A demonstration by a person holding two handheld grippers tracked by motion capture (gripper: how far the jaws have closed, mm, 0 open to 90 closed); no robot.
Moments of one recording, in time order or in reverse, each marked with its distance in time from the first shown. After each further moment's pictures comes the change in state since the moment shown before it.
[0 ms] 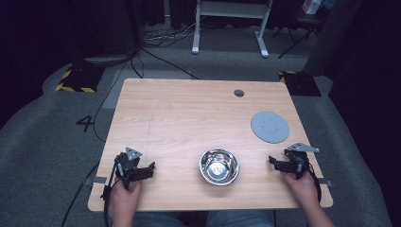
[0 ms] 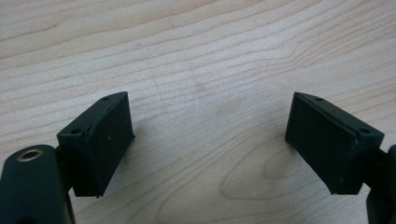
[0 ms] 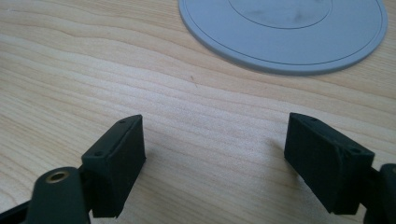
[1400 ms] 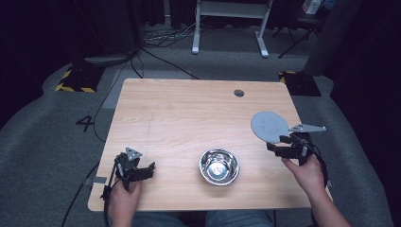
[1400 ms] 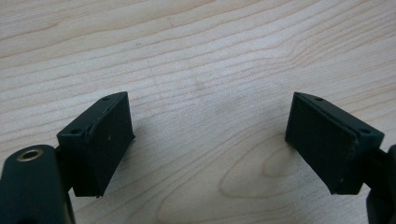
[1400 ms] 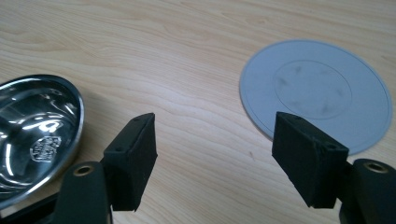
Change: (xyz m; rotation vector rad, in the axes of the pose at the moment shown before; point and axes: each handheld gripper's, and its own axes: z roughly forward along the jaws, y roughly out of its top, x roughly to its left) left arm 0.000 -0.001 0.000 -0.001 -0.001 -0.001; right arm 0.033 0.089 -0.057 0.014 0.130 -0.023
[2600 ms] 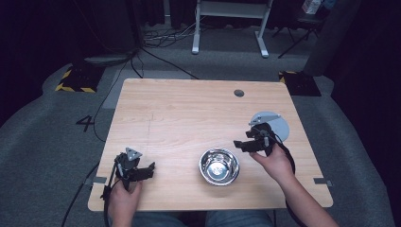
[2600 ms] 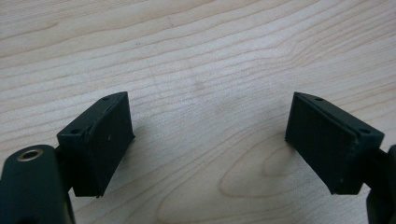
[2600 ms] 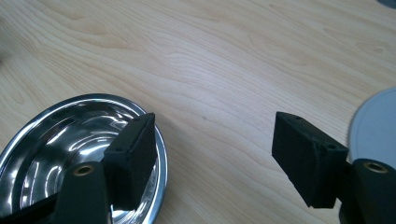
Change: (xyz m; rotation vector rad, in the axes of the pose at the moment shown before) left arm 0.000 0.000 0.000 0.000 0.000 0.000; right arm 0.070 0.044 0.065 0.116 0.116 -0.130
